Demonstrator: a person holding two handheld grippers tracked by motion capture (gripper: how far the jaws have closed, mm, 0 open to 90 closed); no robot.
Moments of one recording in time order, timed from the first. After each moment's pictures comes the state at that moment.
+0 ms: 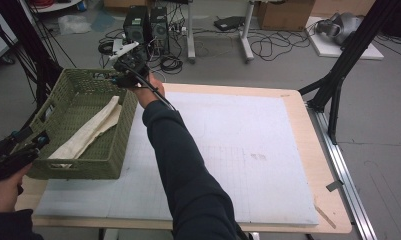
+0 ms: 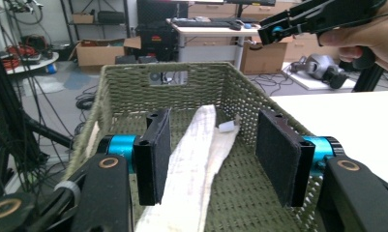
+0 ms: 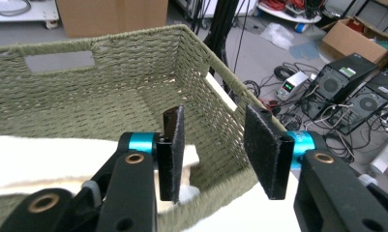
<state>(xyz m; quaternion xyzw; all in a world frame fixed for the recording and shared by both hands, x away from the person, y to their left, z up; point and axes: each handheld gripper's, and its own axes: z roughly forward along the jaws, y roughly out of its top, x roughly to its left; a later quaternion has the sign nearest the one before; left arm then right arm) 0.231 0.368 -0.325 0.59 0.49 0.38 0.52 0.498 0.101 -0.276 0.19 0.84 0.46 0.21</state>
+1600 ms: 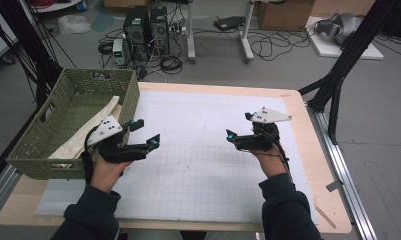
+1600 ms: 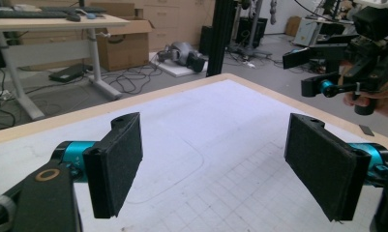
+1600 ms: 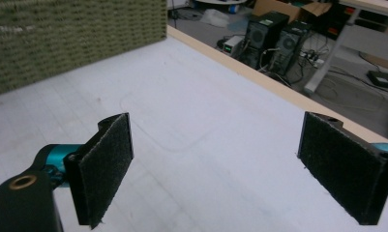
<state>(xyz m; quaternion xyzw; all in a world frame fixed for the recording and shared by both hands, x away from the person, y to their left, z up) 0.300 0.164 -0.346 0.70 0.32 0.21 0.61 0.349 -0.236 -0.347 0.32 0.78 0.48 0.25</state>
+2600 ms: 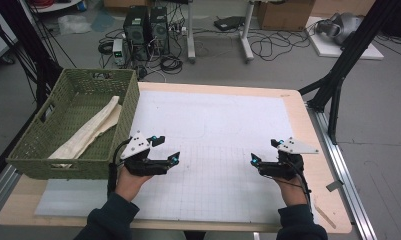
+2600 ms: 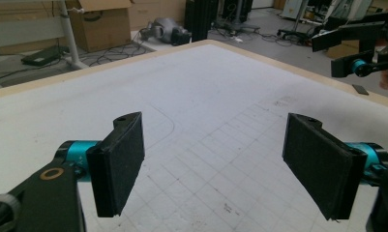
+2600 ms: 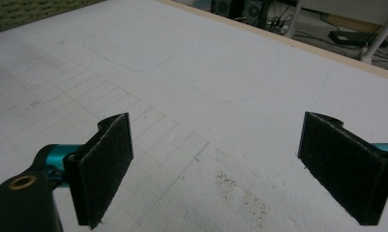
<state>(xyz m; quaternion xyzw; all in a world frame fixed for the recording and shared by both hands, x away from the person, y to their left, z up) 0.297 0.124 -0.397 0.73 0.30 0.19 0.58 0.296 -0.299 -0.397 0.39 0.76 0.45 0.26</state>
